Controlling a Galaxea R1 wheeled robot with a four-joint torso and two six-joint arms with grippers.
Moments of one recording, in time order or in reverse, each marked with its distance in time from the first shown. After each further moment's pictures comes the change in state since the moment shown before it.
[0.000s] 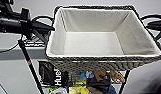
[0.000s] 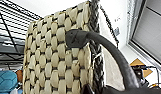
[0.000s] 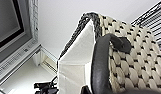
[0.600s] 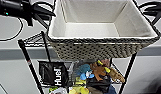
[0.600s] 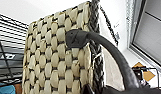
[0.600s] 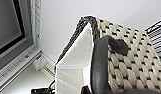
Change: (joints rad) left arm -0.073 0.108 -0.159 -0.027 0.042 0.000; right arm 0.053 0.134 -0.174 0.002 -0.023 0.024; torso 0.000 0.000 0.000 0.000
